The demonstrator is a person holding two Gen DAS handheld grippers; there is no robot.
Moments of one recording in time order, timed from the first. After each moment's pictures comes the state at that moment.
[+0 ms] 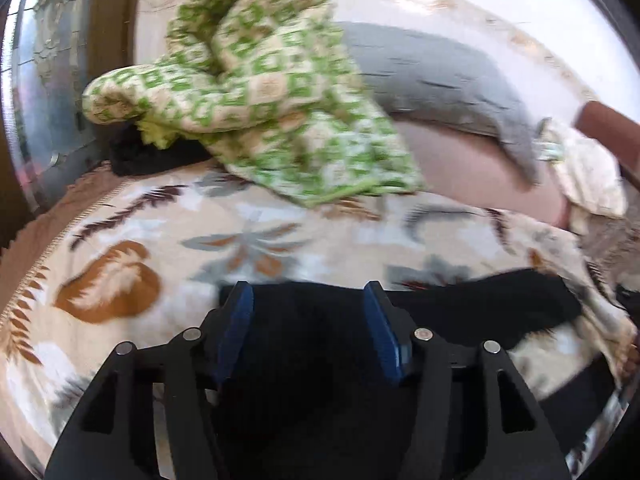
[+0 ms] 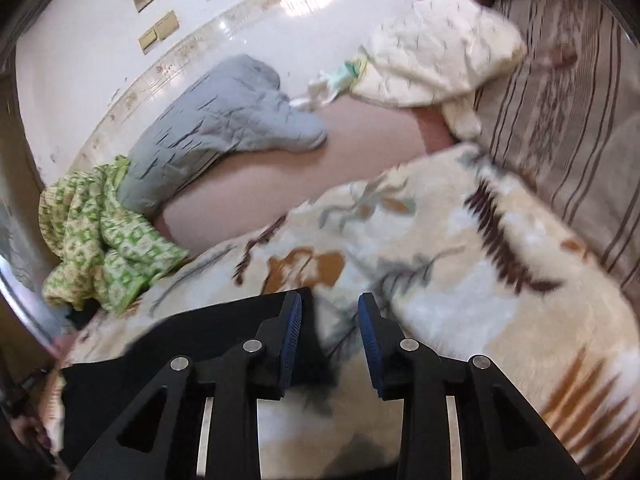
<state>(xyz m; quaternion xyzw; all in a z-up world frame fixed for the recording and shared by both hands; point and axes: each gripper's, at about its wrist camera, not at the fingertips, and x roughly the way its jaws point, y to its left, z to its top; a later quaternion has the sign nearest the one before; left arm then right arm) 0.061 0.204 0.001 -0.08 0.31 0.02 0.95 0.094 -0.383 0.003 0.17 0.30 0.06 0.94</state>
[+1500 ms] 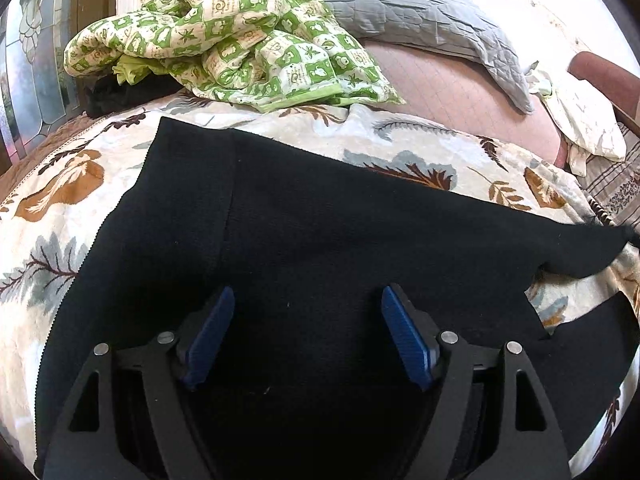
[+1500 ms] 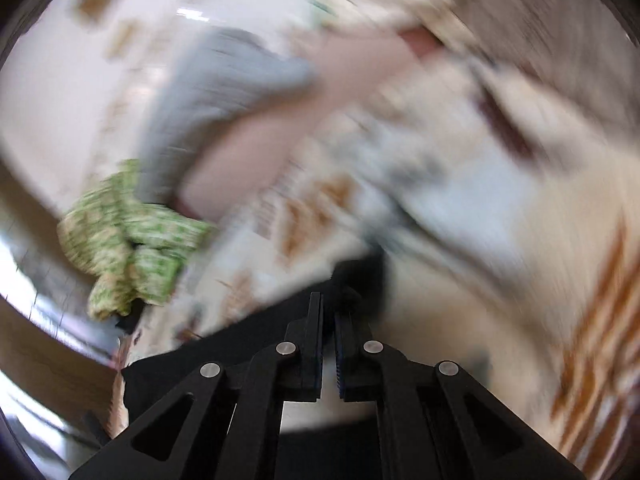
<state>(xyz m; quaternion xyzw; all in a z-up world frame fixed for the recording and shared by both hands) 0.038 0.140 -0.082 -0.06 0.37 0.03 0.93 0.090 -0.387 -0.022 0.26 0.36 0.10 0.89</state>
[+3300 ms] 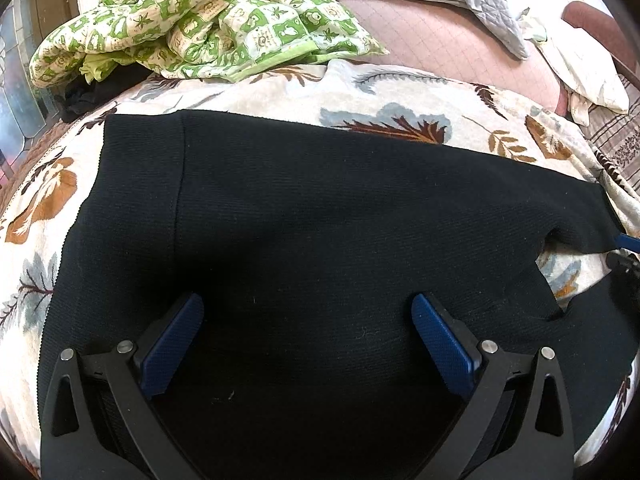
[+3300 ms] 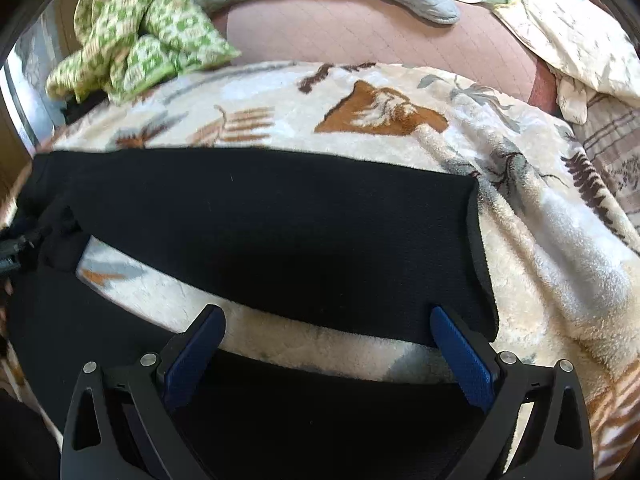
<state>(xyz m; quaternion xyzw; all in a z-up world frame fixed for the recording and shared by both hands) 0.058 0.120 -0.087 -0.01 0.44 0.02 0.90 0.084 -0.287 -0.081 -0.07 0.47 0.13 0.87</state>
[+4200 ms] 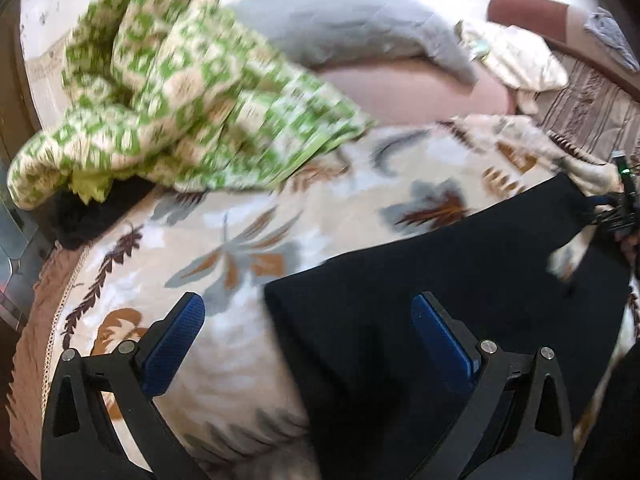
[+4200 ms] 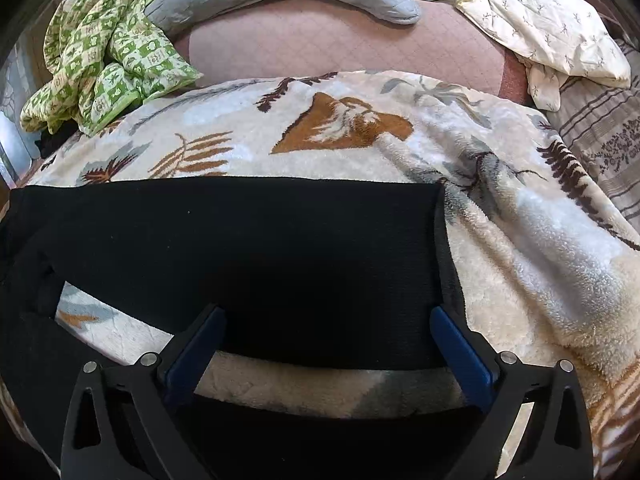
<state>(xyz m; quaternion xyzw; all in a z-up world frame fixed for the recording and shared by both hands) 0.093 0.241 -0.014 0.10 0.35 -0.11 0.92 0.097 -0.297 -0.087 -0.05 0.45 0.08 0.89</state>
